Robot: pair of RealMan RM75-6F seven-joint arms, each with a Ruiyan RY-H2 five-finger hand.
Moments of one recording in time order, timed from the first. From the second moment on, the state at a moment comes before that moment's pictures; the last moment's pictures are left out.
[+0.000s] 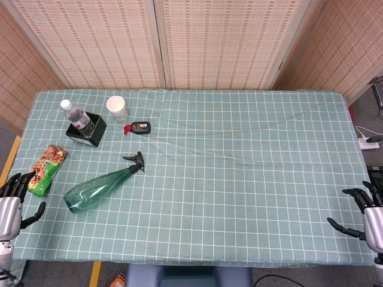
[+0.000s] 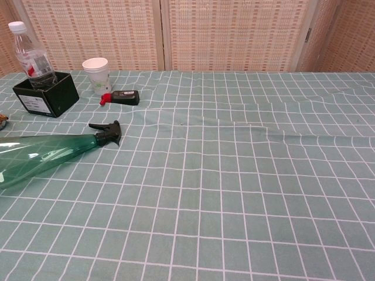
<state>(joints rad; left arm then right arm) -0.10 -1.19 -0.10 -1.54 1.47 1.55 0.04 -0.03 -1.19 0.06 -1.38 -1.57 1.64 0.06</state>
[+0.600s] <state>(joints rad) -0.10 -1.18 -0.10 -1.56 1.46 1.53 0.02 -0.03 -1.19 0.06 -1.39 -1.57 1.64 0.05</state>
